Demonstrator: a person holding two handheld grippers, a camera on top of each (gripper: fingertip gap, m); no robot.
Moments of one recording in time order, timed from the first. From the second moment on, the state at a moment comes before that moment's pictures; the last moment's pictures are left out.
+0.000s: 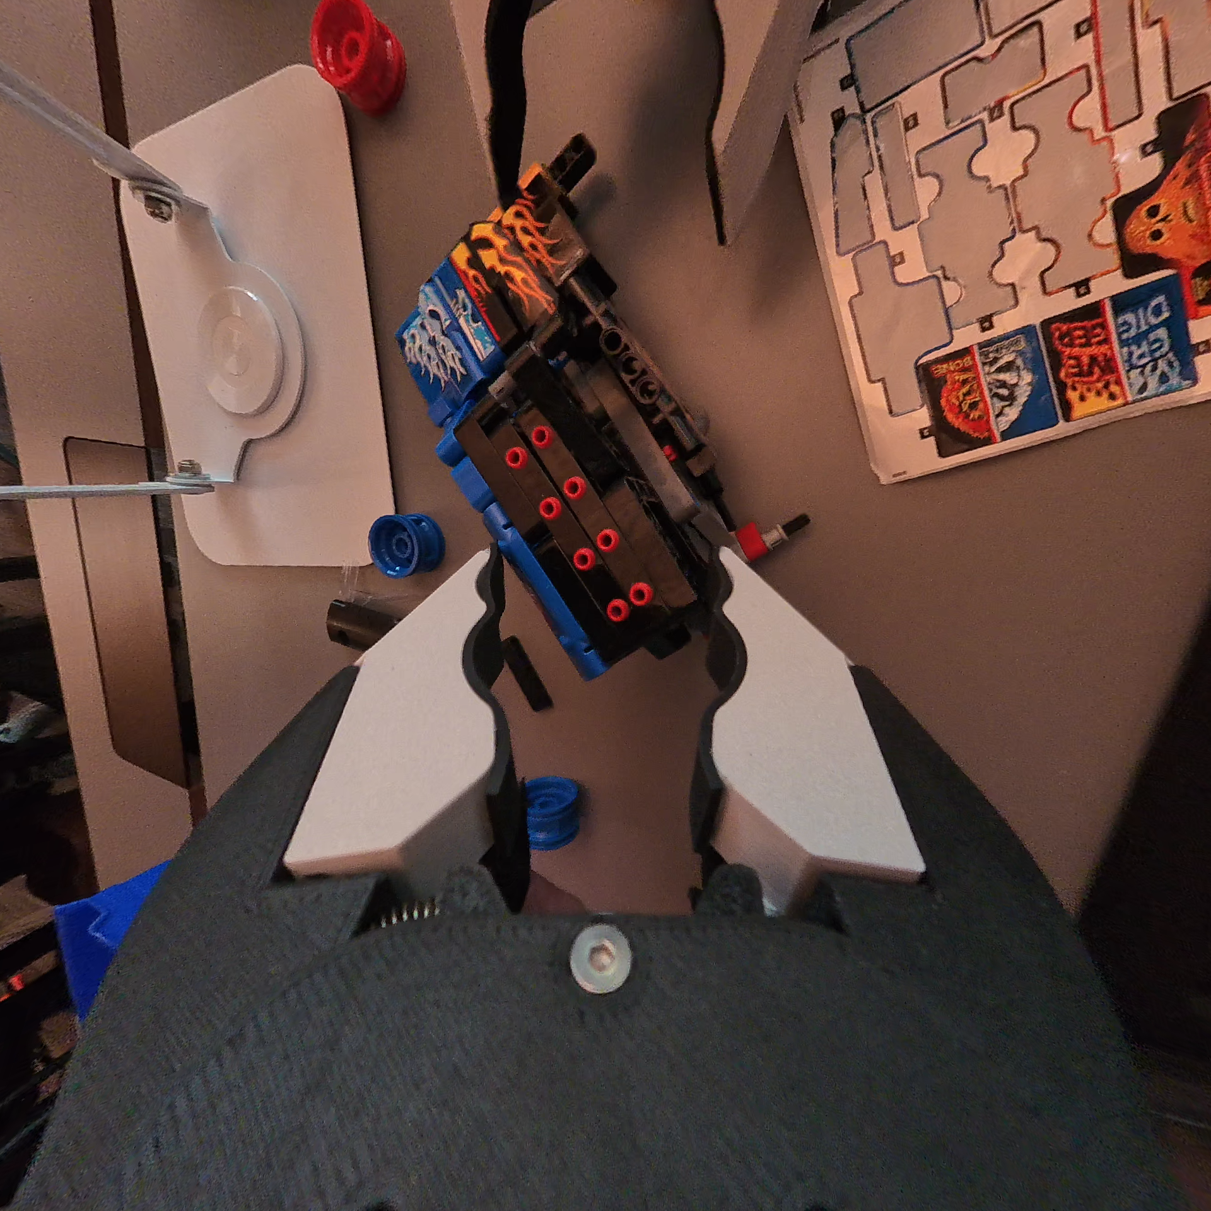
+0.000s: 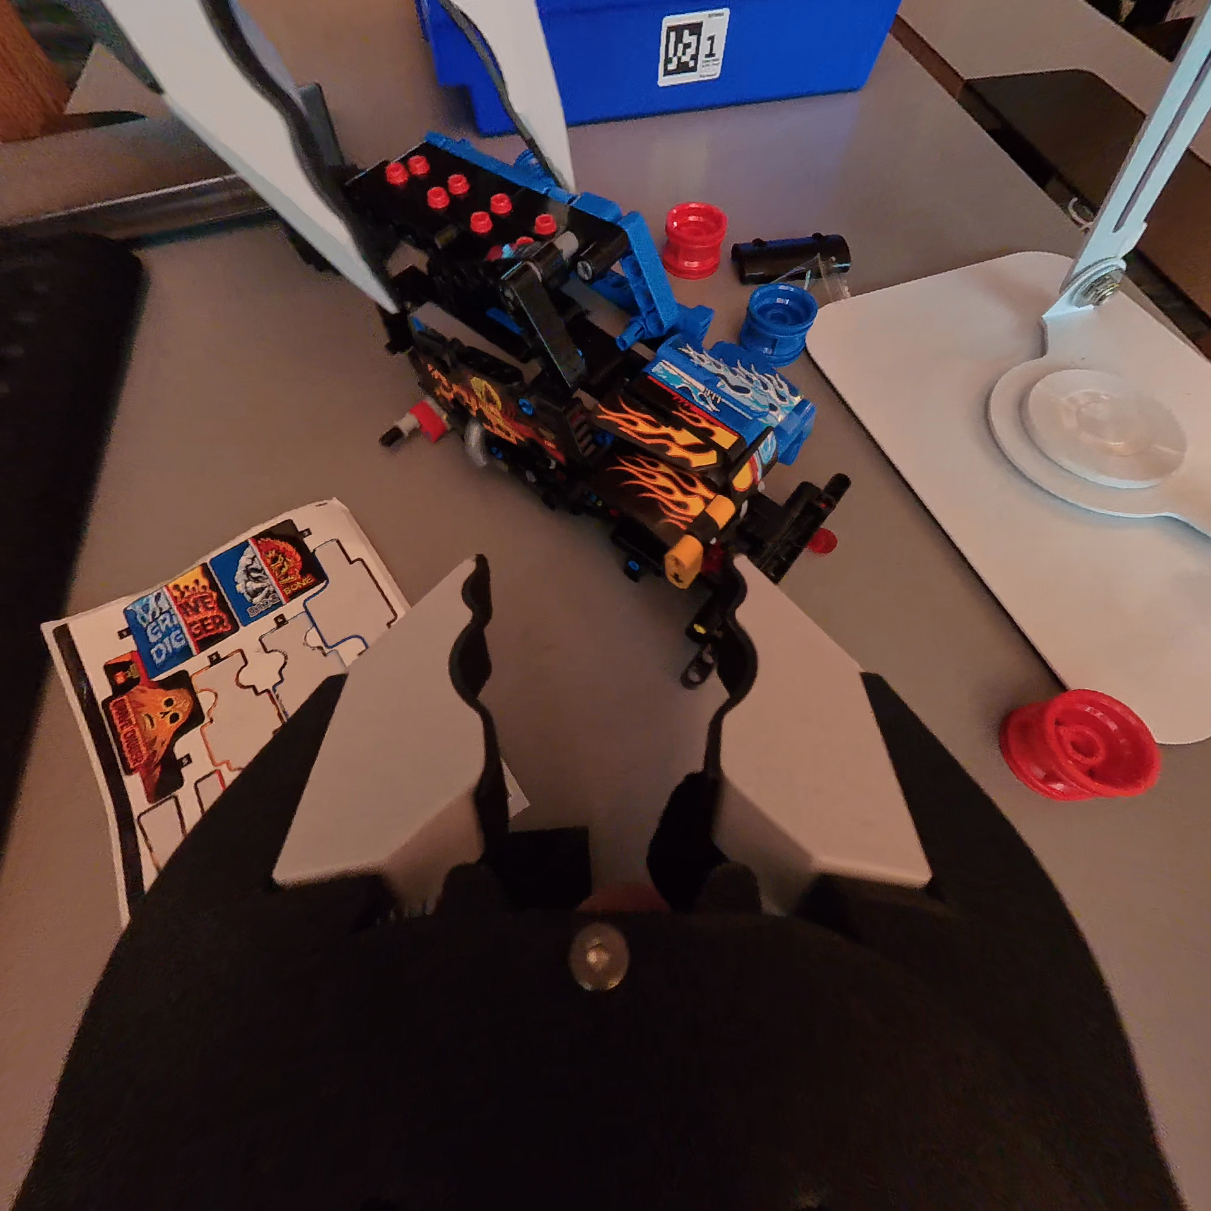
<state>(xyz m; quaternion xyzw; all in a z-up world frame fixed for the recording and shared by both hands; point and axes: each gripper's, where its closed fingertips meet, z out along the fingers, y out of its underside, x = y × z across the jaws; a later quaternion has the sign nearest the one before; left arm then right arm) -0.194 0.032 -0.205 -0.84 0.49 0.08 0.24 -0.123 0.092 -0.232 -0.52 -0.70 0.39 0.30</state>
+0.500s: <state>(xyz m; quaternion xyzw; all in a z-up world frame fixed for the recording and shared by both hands) -0.233 0.044 -0.206 -0.83 0.47 0.15 0.24 -0.098 0.049 -0.232 -0.46 -0.77 0.38 0.23</state>
